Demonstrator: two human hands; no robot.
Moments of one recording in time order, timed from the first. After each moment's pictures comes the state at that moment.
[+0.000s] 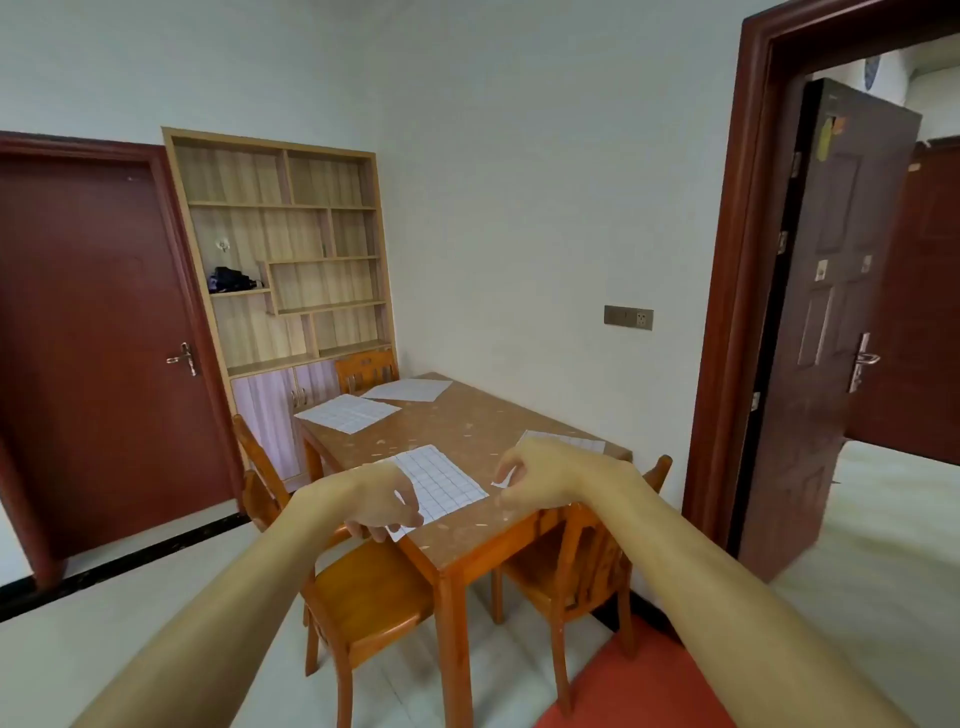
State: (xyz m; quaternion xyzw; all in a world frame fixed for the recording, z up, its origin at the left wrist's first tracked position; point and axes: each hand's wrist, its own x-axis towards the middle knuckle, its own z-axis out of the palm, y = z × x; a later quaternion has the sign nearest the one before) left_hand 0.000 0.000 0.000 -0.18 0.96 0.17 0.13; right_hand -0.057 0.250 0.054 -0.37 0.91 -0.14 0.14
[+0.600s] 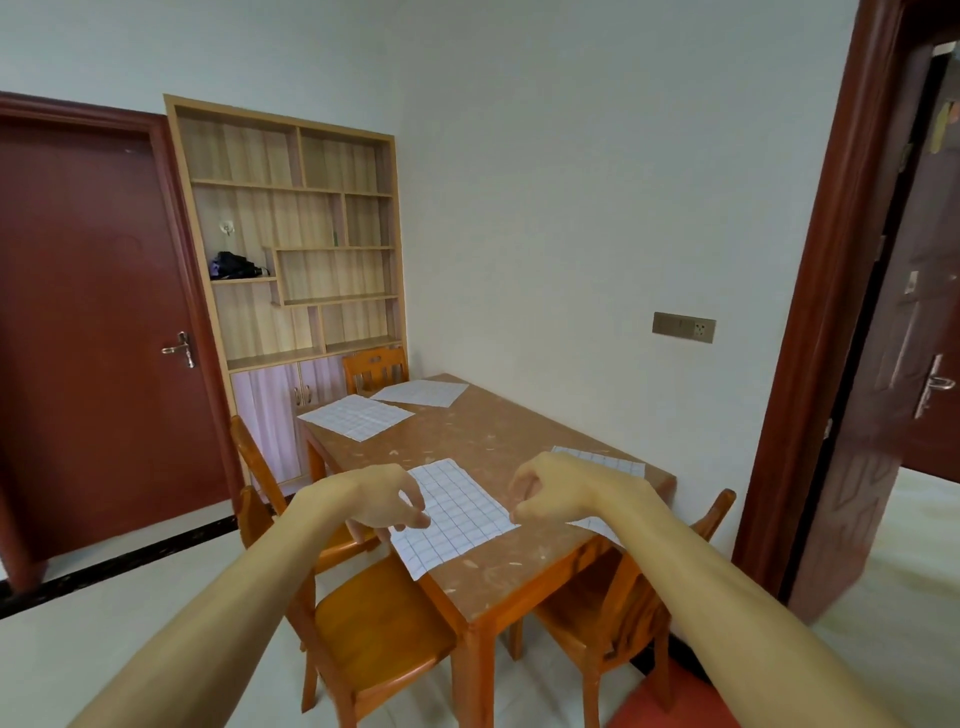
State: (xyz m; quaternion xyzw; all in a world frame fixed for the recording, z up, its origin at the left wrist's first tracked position) left_hand -0.099 -0.161 -0.016 -0.18 0.96 0.19 0.12; right_hand -0.202 0.075 0.005 -0.40 0.89 -0.14 0.14
